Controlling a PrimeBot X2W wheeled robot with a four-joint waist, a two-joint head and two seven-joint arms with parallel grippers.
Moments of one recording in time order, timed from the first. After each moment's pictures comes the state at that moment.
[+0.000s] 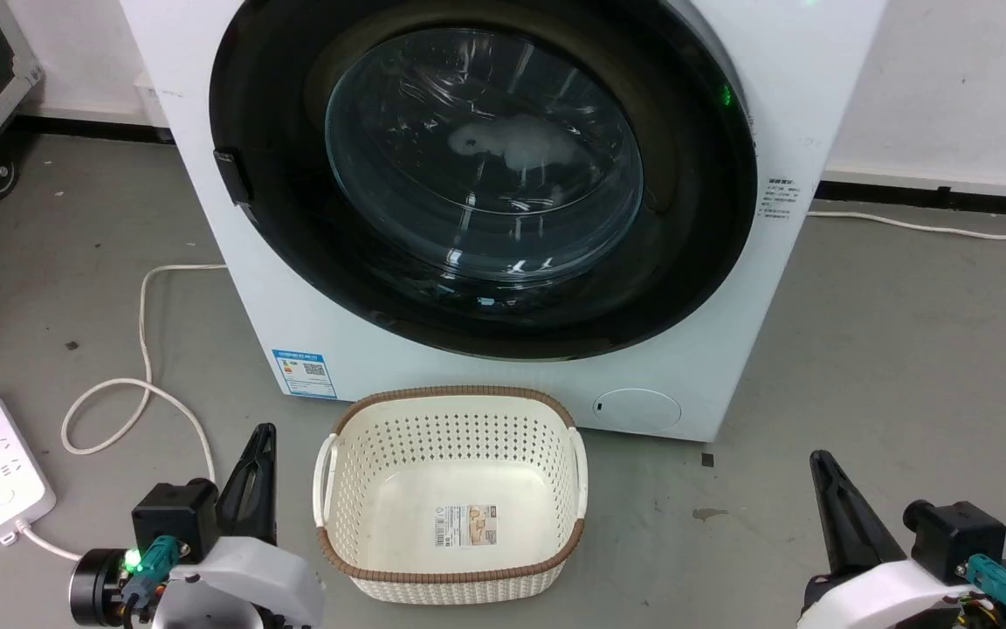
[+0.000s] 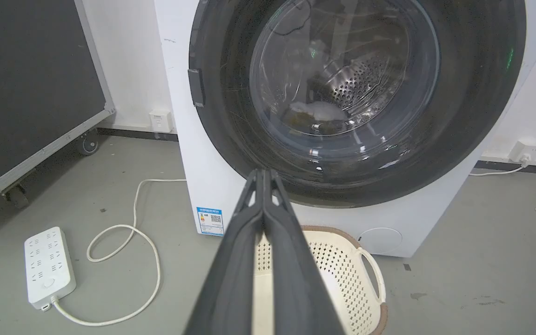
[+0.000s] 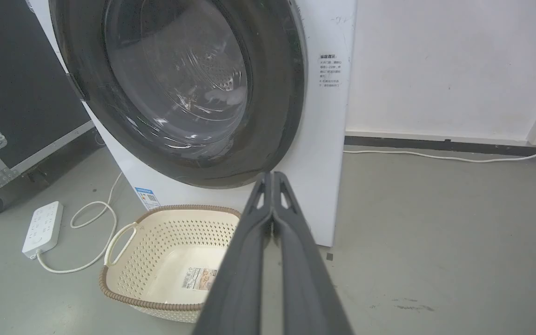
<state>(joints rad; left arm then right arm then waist) -0.05 0.18 -0.10 0.11 -0.24 0.04 -0.11 0.00 -0.05 -0.01 0.14 0.15 0.13 -0.12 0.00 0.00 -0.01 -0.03</state>
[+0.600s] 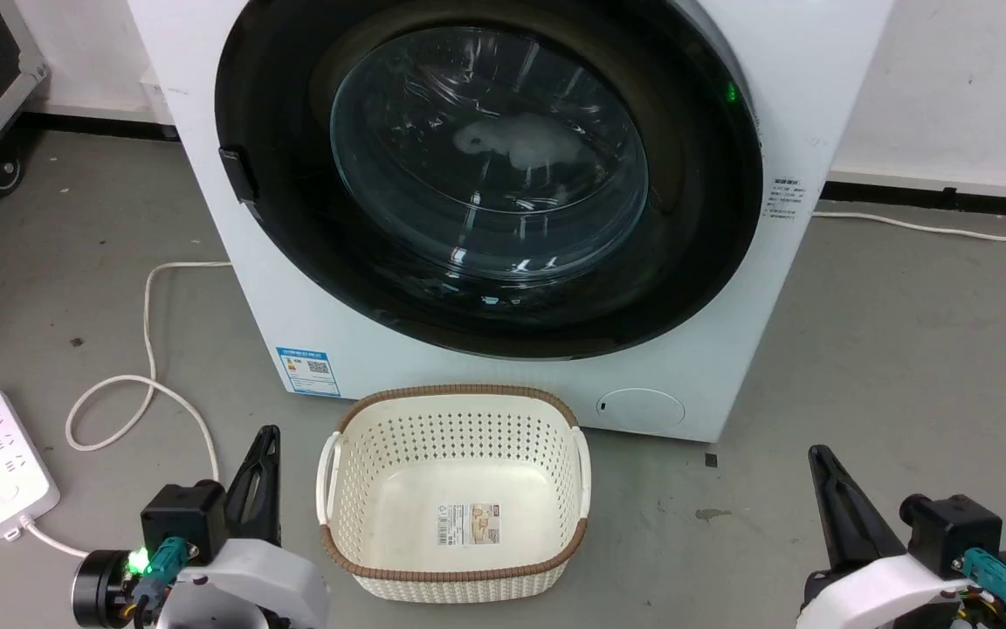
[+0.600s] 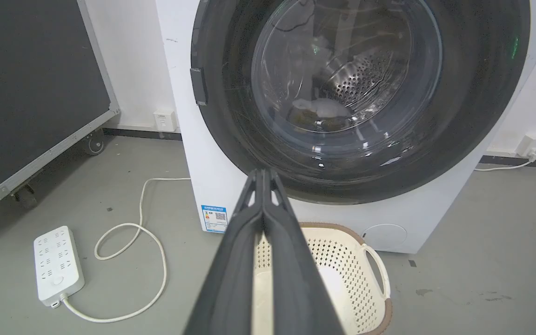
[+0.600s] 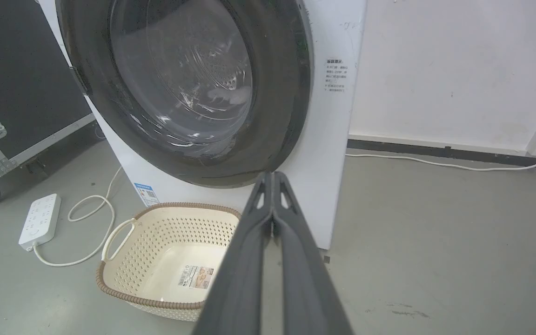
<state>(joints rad) -0.04 0.16 -0.08 0.09 -0.18 0.03 -0.08 0.00 -0.05 -0.01 0.11 0.11 0.13 -0.10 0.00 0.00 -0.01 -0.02</state>
